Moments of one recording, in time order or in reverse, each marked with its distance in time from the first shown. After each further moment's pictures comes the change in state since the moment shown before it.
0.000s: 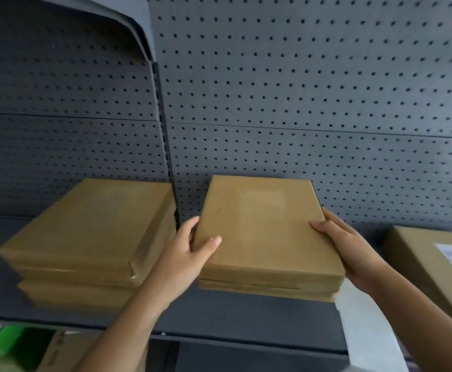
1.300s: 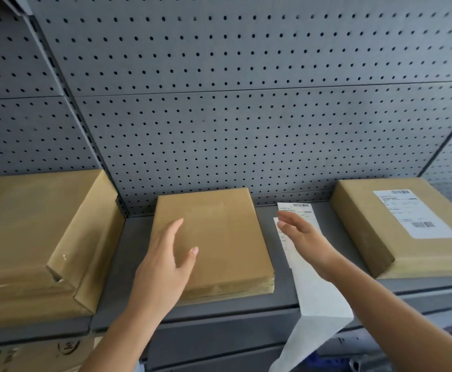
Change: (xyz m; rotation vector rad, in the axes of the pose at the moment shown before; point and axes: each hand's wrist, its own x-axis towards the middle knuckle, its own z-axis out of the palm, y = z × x) left_hand -0.006 -0.030 0.082 0.453 0.069 0.200; right_hand 0.013 0.094 -0.059 -0.282 0.068 -0.005
